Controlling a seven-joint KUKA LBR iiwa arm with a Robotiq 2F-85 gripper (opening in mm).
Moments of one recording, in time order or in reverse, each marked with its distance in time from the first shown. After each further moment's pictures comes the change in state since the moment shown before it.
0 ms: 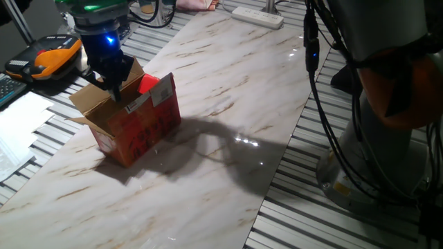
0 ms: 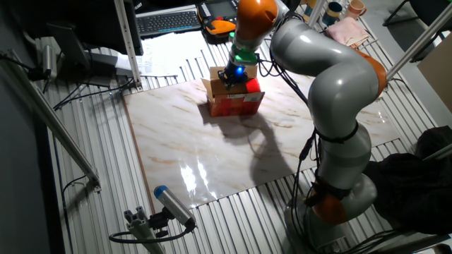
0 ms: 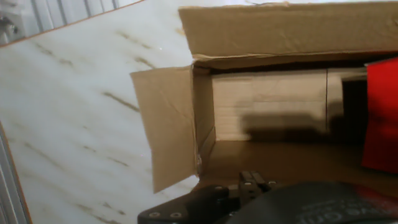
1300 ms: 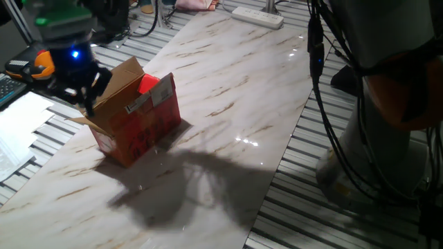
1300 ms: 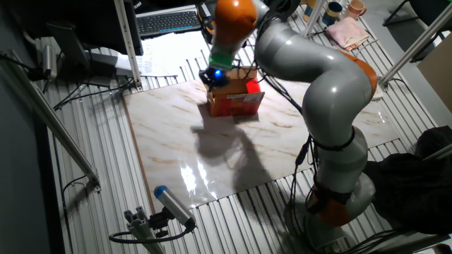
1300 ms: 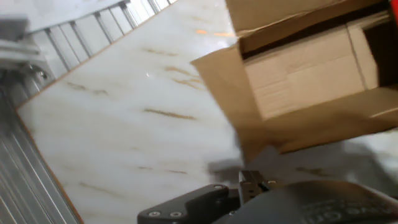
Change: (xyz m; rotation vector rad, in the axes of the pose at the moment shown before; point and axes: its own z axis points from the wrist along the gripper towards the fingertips) arm 0.023 0.093 -0.005 0.016 -0.082 0.319
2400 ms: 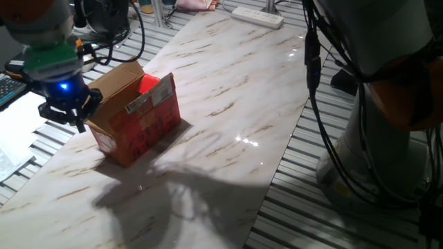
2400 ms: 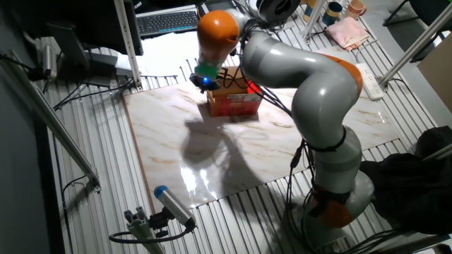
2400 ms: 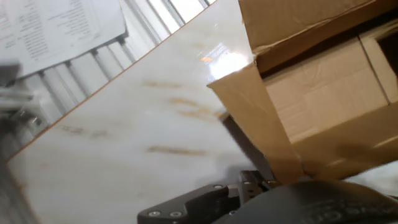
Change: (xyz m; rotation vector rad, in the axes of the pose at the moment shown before) arm -0.025 0.016 0.046 0.045 -0.137 0.077
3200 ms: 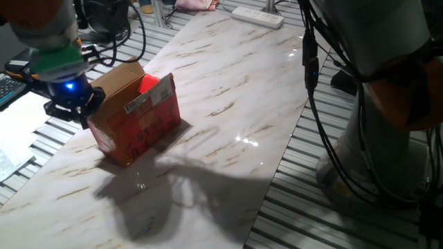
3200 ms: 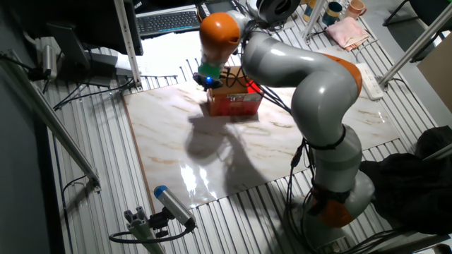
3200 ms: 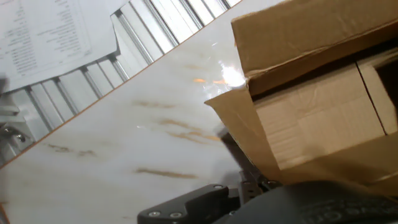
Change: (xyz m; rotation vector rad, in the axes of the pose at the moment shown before) arm -0.022 -0.011 0.011 -0.010 -0.010 -0.049
